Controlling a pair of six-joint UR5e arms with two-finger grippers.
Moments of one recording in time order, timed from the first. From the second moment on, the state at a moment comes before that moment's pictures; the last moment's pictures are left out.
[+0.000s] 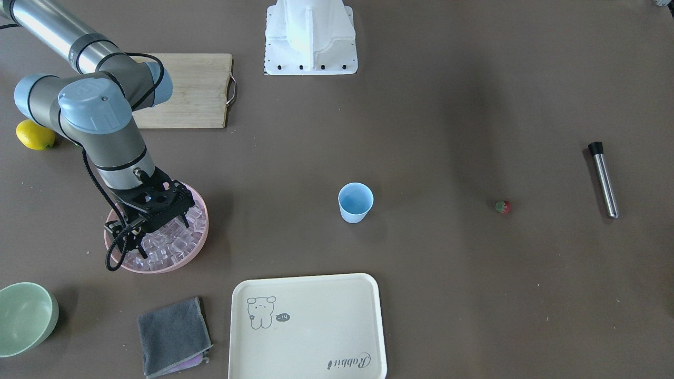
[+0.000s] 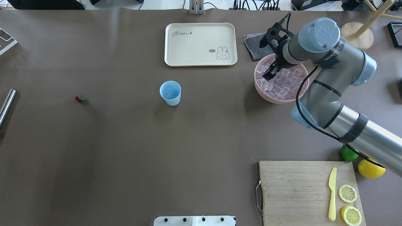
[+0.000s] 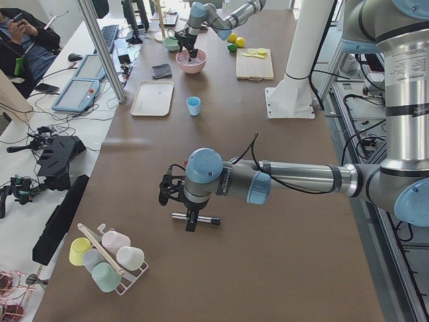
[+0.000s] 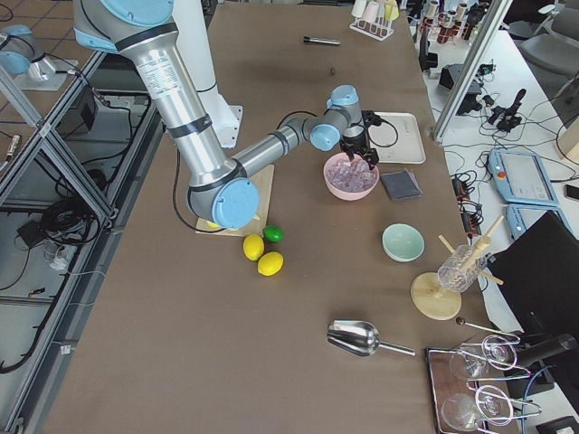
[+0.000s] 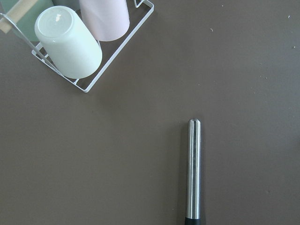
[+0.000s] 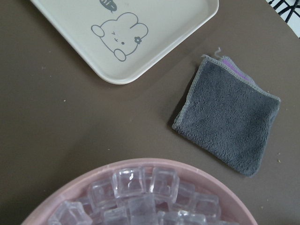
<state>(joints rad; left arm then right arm) -1.63 -1.42 -1.77 -1.77 -2.41 -0.11 0.82 -1.08 1.55 -1.22 1.82 0.13</state>
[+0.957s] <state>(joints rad) -1.63 -1.42 -1.77 -1.77 -2.41 -0.11 0.81 -1.08 1.52 -1.15 1.82 0.15</state>
